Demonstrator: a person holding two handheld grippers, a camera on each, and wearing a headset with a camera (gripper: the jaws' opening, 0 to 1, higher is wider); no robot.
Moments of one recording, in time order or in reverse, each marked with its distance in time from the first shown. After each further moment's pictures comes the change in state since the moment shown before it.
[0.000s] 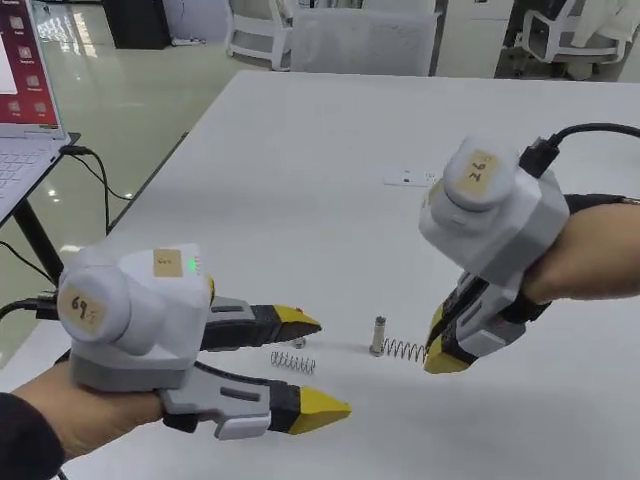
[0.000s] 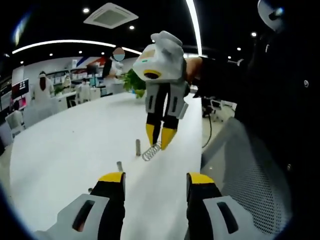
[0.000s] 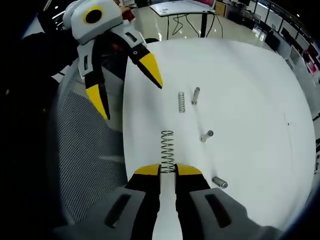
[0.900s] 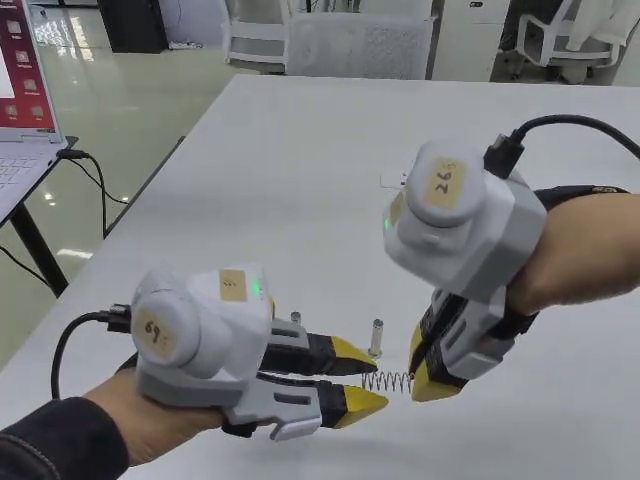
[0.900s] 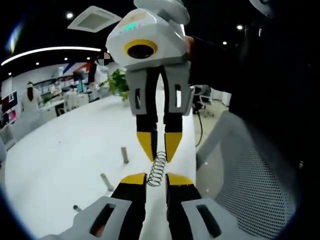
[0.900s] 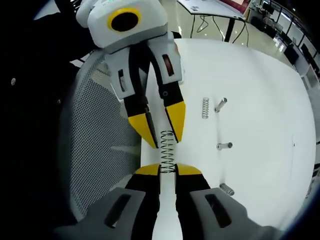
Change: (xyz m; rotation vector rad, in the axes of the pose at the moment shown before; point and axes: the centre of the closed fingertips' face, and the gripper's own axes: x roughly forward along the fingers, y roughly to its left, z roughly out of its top) left arm 0.029 -0.021 -0.005 0.085 0.000 -0.078; right arm 0.001 0.036 0.009 -0.143 0.070 0.081
